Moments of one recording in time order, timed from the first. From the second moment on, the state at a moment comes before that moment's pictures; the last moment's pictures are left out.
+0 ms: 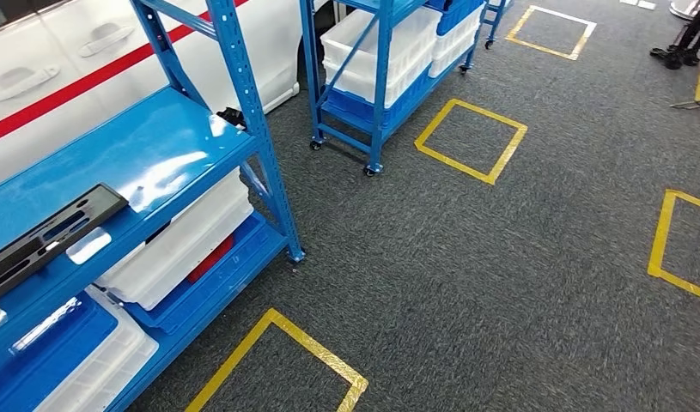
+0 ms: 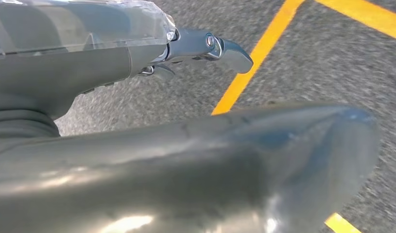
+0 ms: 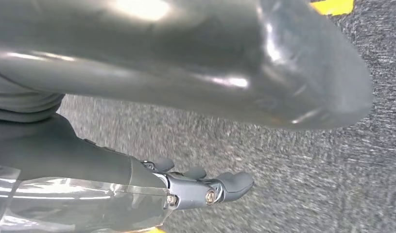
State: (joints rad) left arm -0.04 0.03 0.34 -0.20 -0.34 0.14 -0.14; right arm -0.07 0.06 -1.28 -0.21 0.77 -0.07 -0.09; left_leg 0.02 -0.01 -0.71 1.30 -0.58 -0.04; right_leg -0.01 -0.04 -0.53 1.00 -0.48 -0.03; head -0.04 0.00
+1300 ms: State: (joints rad) left arm -0.03 0.05 0.37 -0.20 -0.35 0.14 -0.14; right arm -0.08 0.07 -1.26 -0.21 0.81 -0.05 -0.08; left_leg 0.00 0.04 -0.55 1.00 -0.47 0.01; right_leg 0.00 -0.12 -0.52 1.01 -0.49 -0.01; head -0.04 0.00
